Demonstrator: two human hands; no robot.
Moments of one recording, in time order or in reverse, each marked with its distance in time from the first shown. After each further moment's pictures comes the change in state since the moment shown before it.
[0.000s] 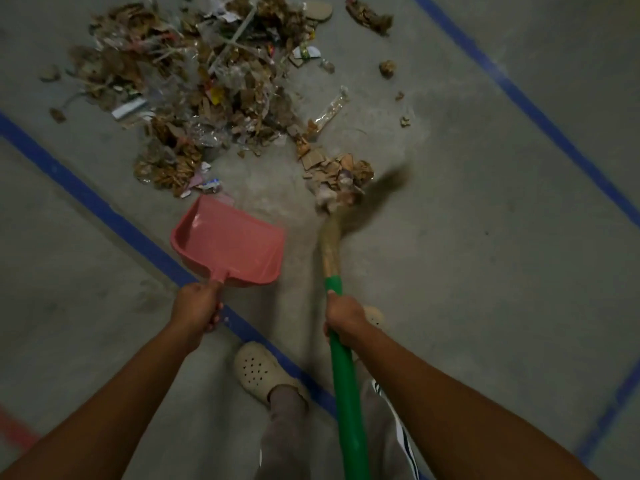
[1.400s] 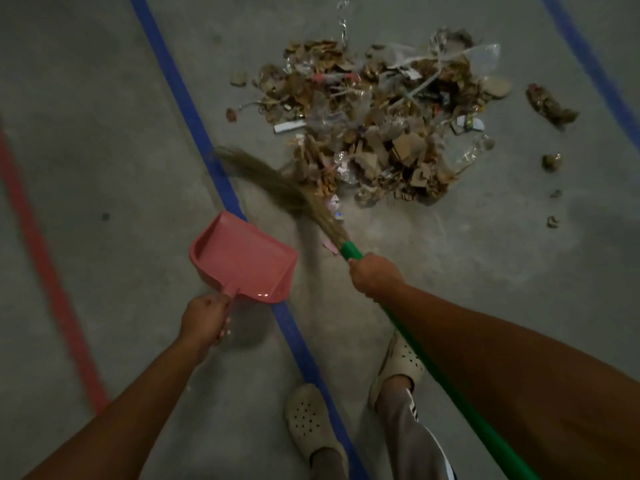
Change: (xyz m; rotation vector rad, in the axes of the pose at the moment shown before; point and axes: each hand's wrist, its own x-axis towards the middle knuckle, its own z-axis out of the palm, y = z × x) left_hand 0.089 -0.047 -0.163 -0.195 0.325 -0.088; right_hand 0.007 -0.243 0.116 -0.968 0.037 -0.668
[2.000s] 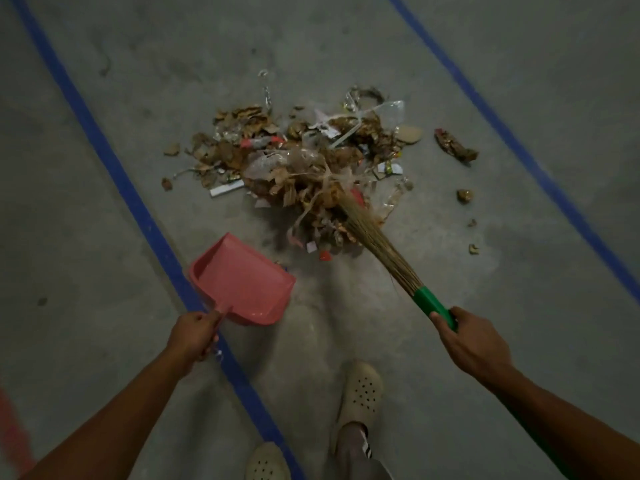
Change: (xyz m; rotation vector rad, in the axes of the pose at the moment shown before) left_hand -0.006 0.141 0.087 0.155 -0.151 0.059; right_hand -0.068 0.243 -0.133 0.057 0.350 0.180
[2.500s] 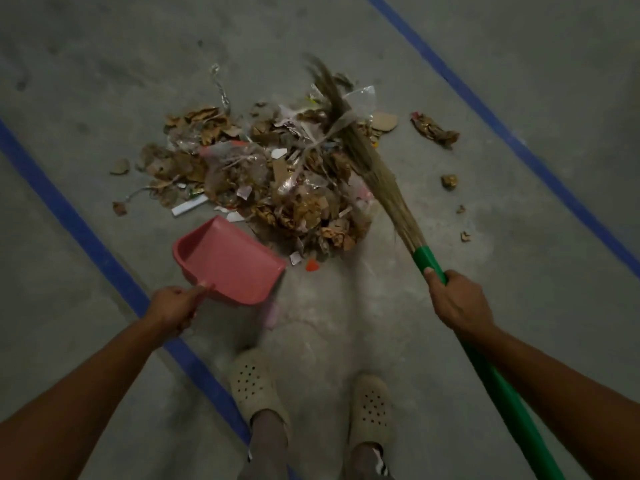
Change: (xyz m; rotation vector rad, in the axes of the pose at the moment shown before) left_hand 0.109 0.085 0.005 0.207 -0.120 0.056; right_hand 0.082 -0.049 0.000 0.217 0.044 0.299
